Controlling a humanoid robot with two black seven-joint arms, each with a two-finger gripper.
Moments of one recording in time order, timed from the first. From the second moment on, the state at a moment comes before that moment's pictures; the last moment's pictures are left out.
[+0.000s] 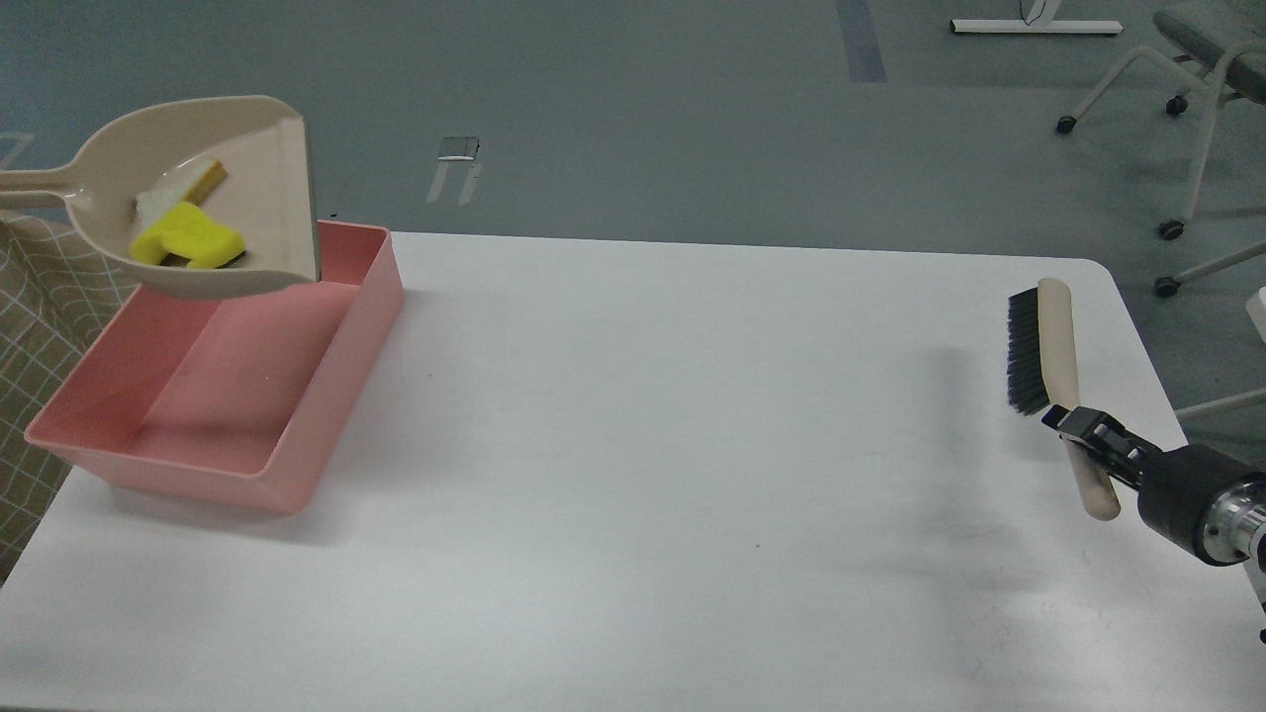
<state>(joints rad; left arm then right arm) -0.11 1.17 -0.99 -1.06 0.23 -0.17 -0.49 -0.08 -0.55 1.49 1.60 -1.55 0.49 -0.23</state>
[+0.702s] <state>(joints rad) -0.10 1.22 -0.96 -0.81 0.42 -0.33 -0.49 -0.08 -0.50 1.49 1.59 -1.55 0.49 -0.23</state>
